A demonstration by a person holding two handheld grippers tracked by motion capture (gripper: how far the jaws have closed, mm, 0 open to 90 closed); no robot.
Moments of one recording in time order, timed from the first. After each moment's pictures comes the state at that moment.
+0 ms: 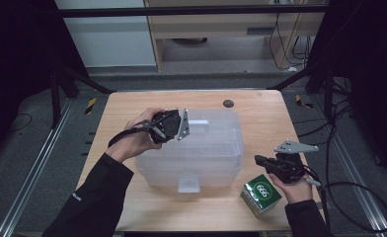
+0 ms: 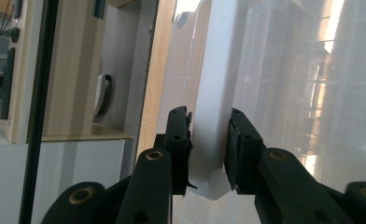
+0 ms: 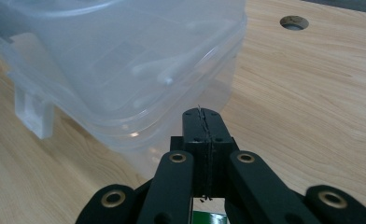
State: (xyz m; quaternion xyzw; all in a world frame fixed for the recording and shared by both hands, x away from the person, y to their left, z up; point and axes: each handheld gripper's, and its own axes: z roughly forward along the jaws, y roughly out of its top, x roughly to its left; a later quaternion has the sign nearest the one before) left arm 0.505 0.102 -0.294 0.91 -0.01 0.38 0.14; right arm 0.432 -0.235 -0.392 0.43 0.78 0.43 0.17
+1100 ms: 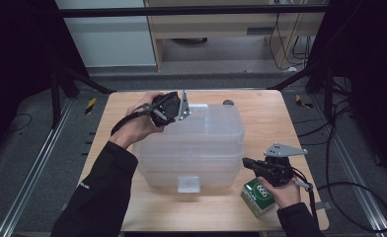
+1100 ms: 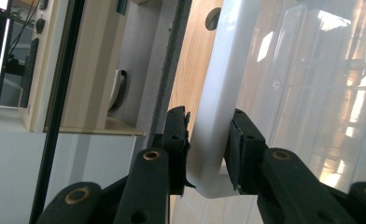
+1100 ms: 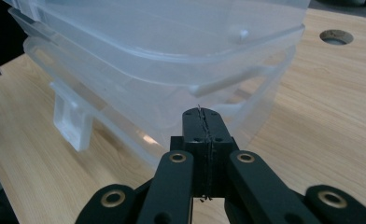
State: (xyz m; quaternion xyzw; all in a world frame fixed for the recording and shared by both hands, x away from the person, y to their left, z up) left arm 0.539 0.102 -0.276 0.90 0.03 0.40 0.16; right arm 0.430 -0.209 -0.397 0.40 0.77 0.47 0.15
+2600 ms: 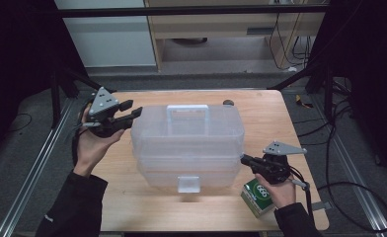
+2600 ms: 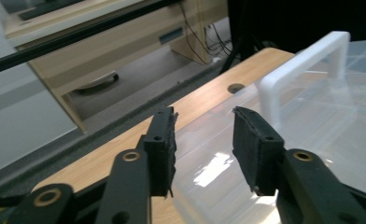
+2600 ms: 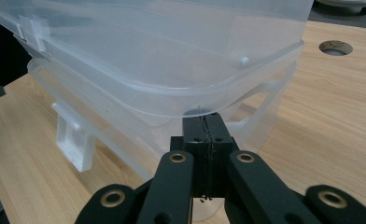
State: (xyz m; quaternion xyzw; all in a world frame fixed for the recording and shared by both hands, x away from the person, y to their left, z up) left arm 0.494 0.247 -0.280 0.76 0.32 0.32 0.47; right arm 0.434 -0.204 -0.397 0.40 0.76 0.49 0.15
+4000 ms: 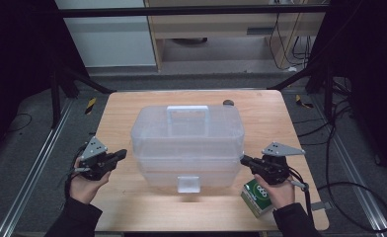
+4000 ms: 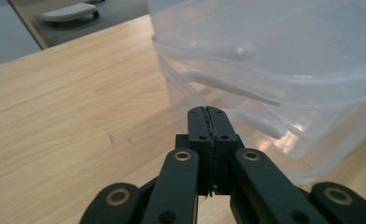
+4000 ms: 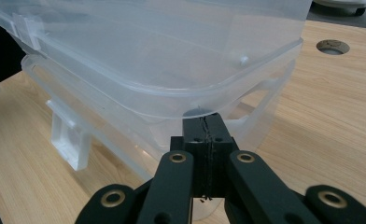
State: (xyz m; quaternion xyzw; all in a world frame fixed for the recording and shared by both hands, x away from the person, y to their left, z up) left arm 0.450 0.287 -0.393 0.79 0.37 0.23 0.42; right arm 0.433 -0.202 -0.399 0.41 0.76 0.49 0.16
